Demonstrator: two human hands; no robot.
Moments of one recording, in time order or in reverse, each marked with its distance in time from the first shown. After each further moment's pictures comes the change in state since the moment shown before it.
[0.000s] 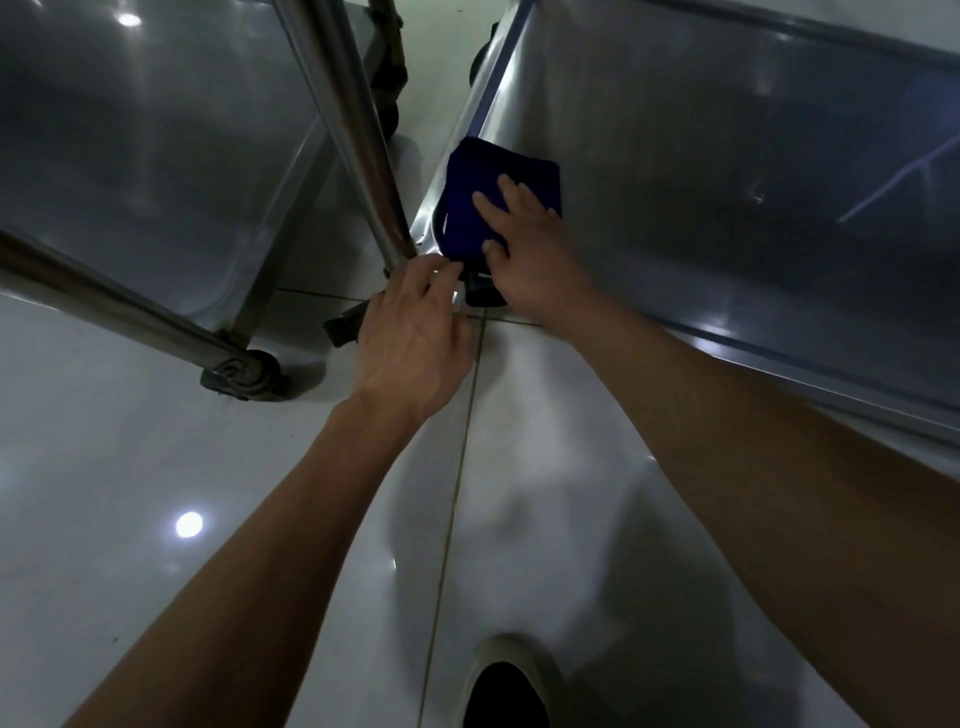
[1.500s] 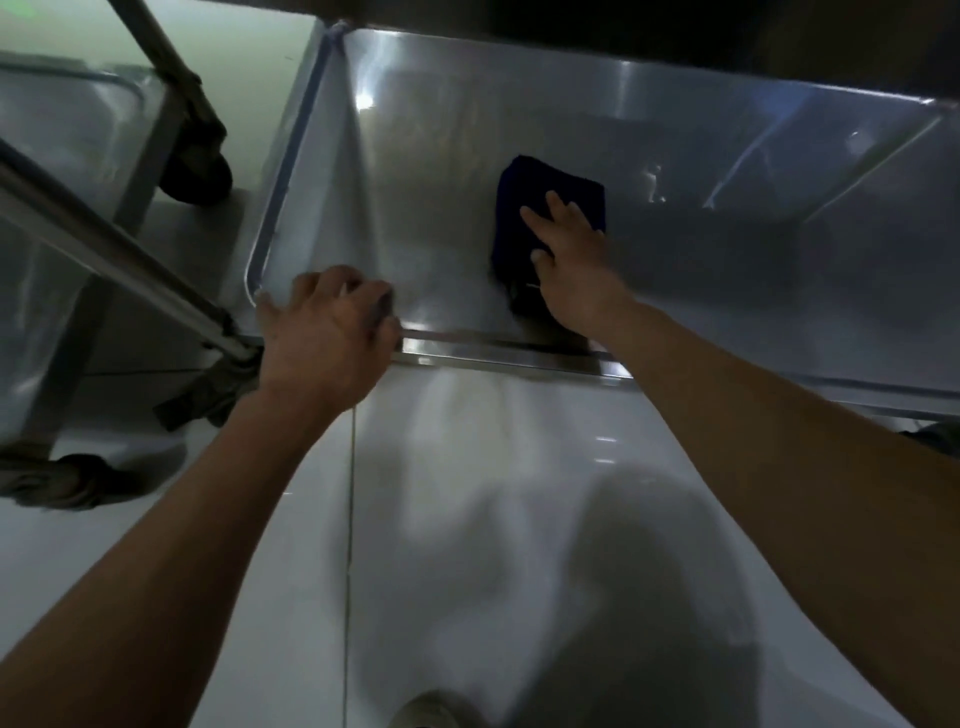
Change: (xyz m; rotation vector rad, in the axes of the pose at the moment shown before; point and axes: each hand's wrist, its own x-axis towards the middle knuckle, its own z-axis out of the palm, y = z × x) left_hand 0.064 0.071 0.016 0.131 -0.156 0.050; right_hand -0.061 0.162 -0.084 -0.003 0.146 0.329
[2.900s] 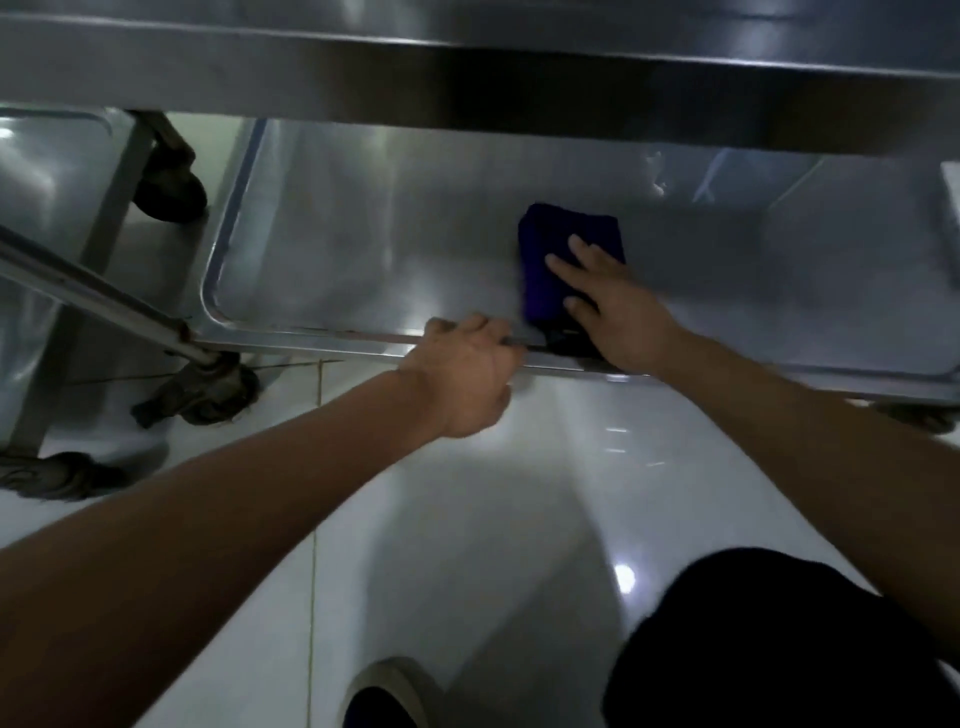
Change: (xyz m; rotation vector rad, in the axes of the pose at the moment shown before) left_hand -0.011 0.167 0.000 0.287 -0.393 0.537; right_hand -0.078 0.098 -0.060 0.002 -0.145 -0.109
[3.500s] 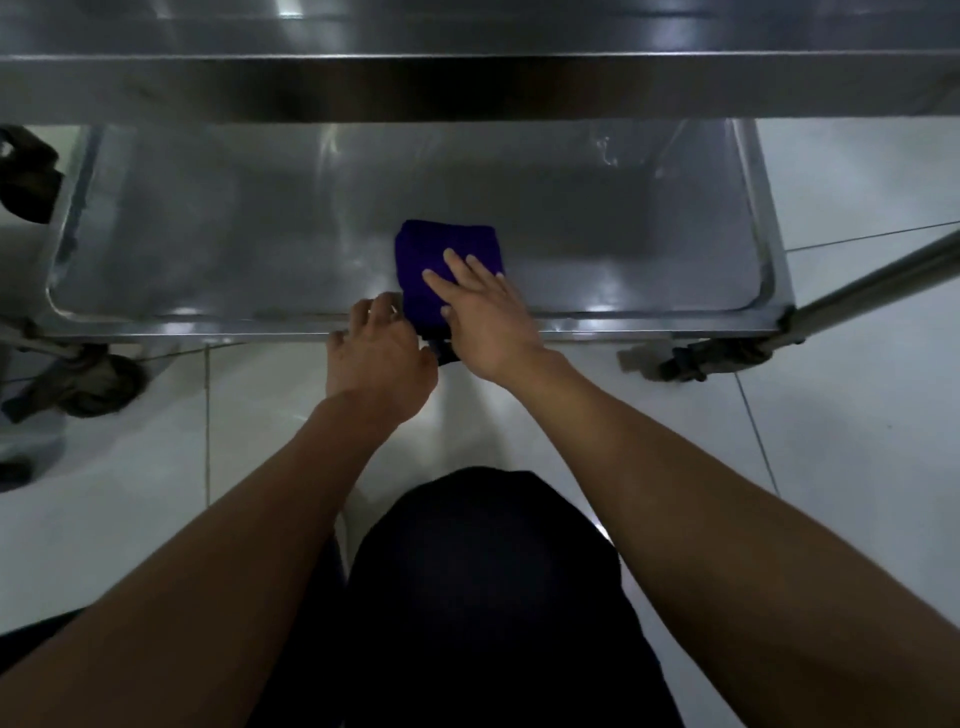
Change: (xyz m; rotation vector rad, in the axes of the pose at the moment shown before) left_hand 0.034 0.128 0.004 -0.272 0.163 -0.484; right_hand -0.067 0.040 0.003 -0.012 -0.009 0.038
